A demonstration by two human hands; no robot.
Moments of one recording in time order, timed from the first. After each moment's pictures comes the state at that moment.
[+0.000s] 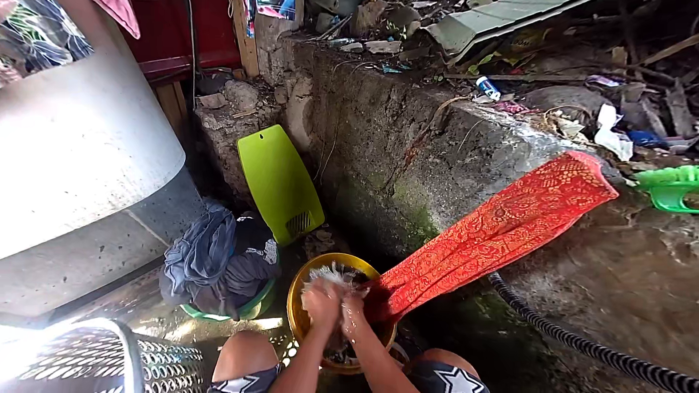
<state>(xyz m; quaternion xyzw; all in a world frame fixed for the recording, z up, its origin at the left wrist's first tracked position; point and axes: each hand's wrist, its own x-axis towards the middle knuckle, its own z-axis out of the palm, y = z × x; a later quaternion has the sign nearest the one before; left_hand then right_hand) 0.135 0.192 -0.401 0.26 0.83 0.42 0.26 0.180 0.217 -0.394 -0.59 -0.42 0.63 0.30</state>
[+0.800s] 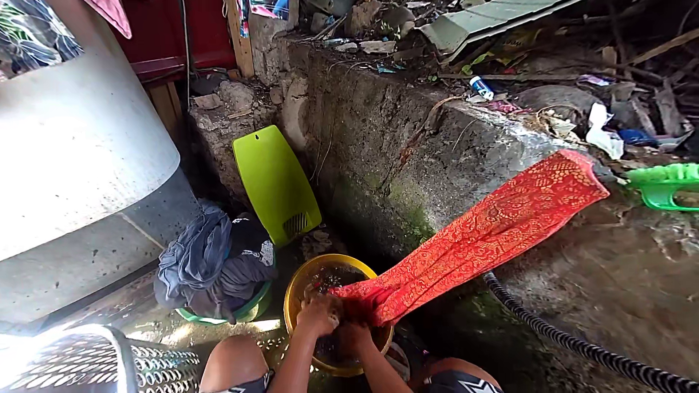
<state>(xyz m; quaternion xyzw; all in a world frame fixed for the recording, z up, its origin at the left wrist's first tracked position) 0.103 0.194 -0.422 0.50 0.76 -0.01 0.42 0.228 0.226 -0.450 -0.43 -0.80 0.26 -0.34</state>
